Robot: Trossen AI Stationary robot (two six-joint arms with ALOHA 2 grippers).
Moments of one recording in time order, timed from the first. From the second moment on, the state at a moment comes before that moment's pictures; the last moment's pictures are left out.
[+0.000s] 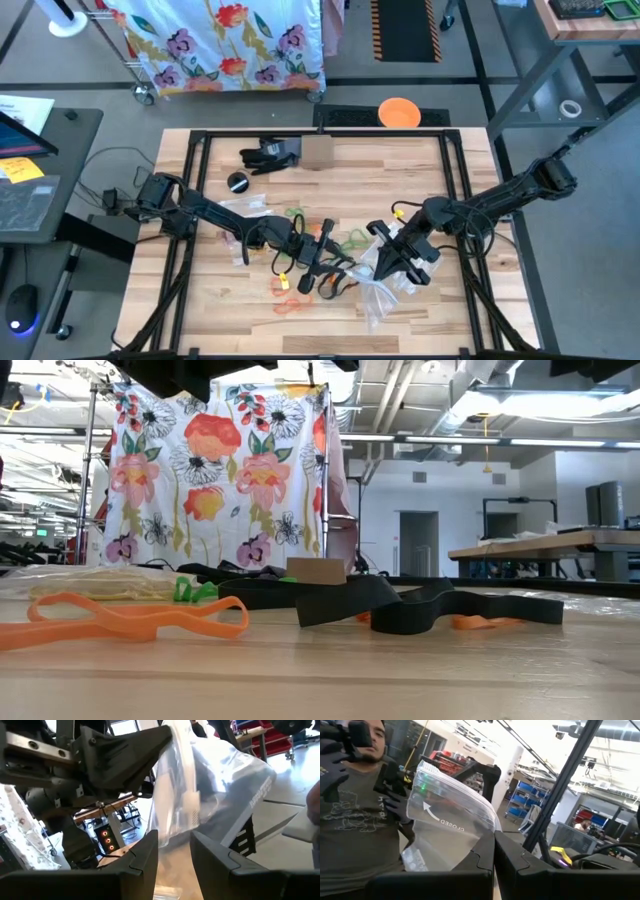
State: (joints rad) left arm -0.24 1.79 0.96 0.93 0.13 0.32; right arm 0.27 1.26 0.62 0.86 -0.55 -0.32
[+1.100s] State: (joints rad) left arm -0.25 1.79 0.99 0.95 0.08 0.28; right arm 0.20 1.26 0.62 0.82 -0.63 -0.29
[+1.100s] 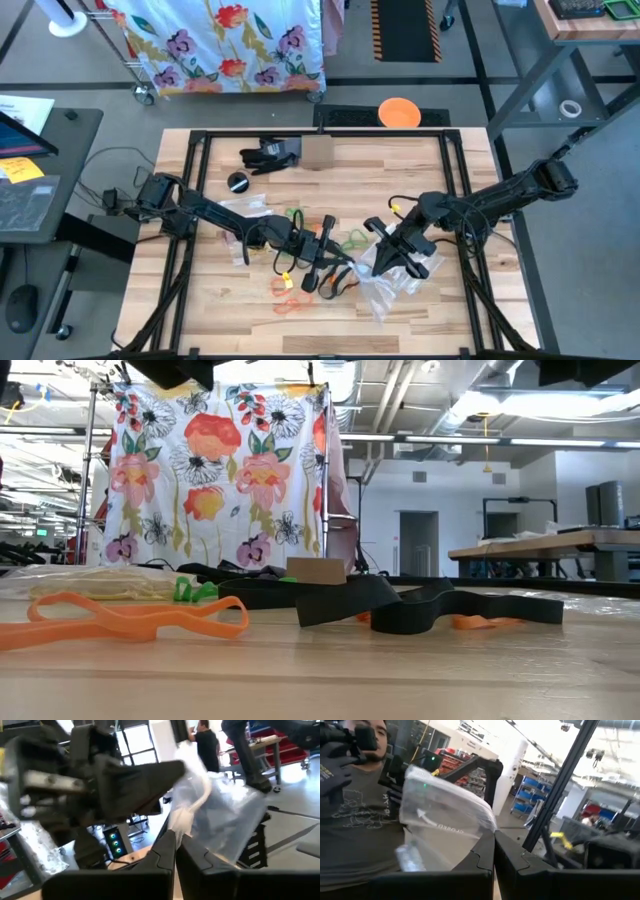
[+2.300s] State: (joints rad) left arm -0.36 1.49 1.02 -0.05 -0.56 0.30; right arm 0.15 1.05 0.62 0.18 0.45 -0.09
